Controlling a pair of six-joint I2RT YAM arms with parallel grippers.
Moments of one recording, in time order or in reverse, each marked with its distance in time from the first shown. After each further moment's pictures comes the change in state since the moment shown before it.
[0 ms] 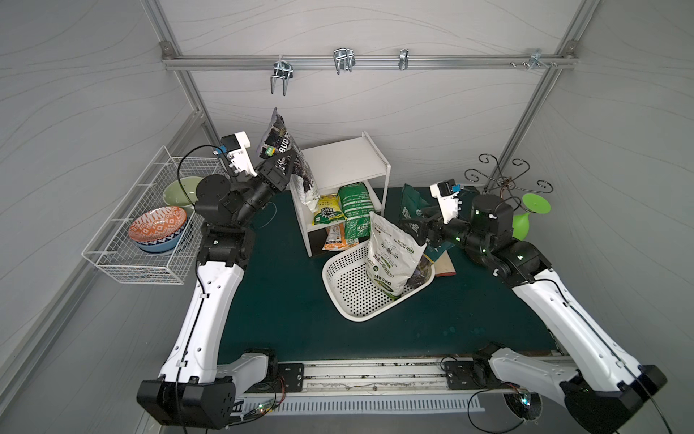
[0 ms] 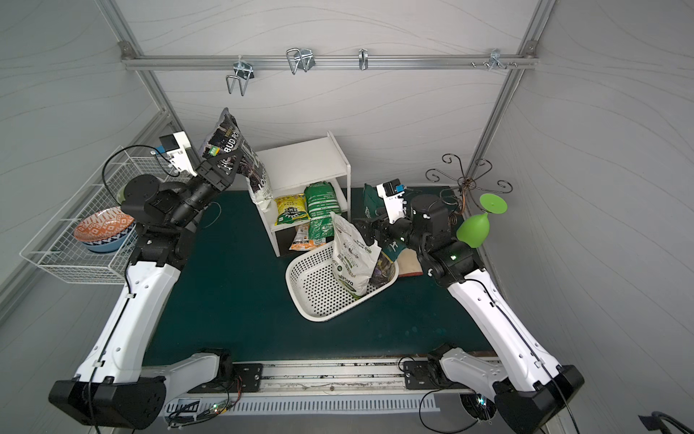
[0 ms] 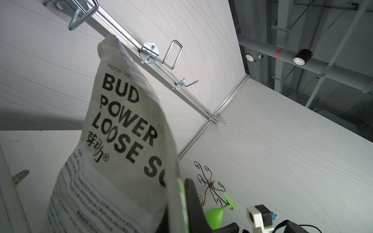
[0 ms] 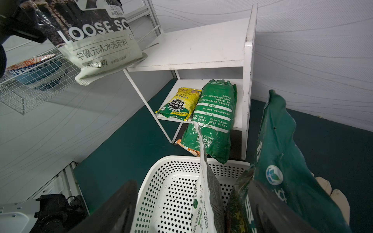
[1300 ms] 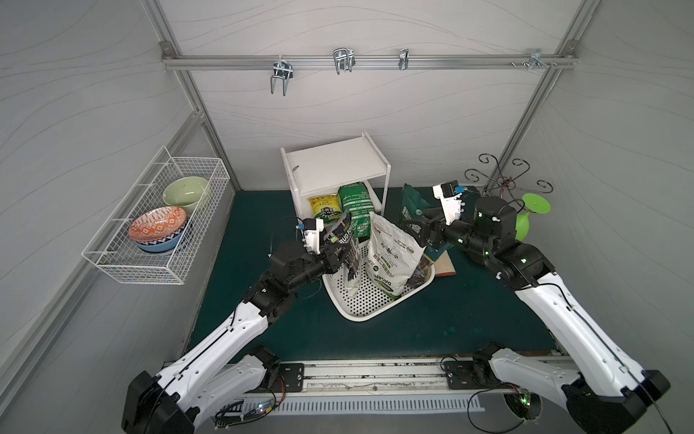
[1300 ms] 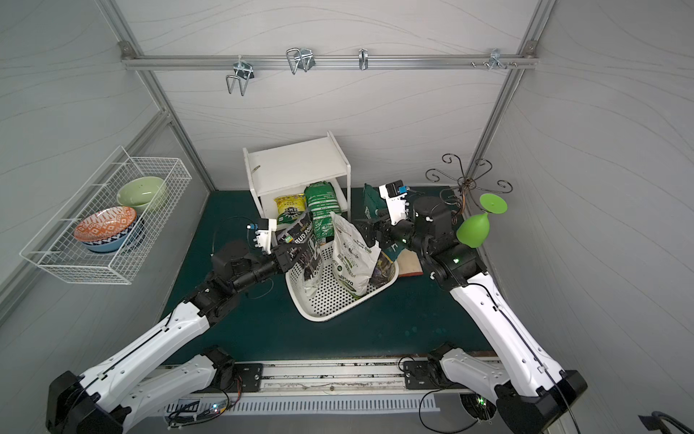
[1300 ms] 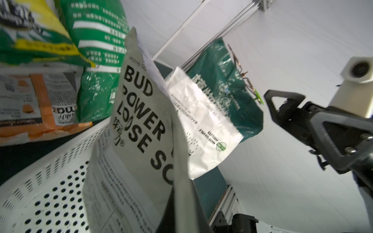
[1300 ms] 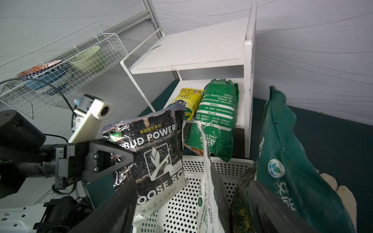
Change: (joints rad) left arm -0.546 -0.204 -0.676 -0.080 -0.290 0.089; right arm 0.000 -0.022 -0.017 -0.001 -0.006 0.036
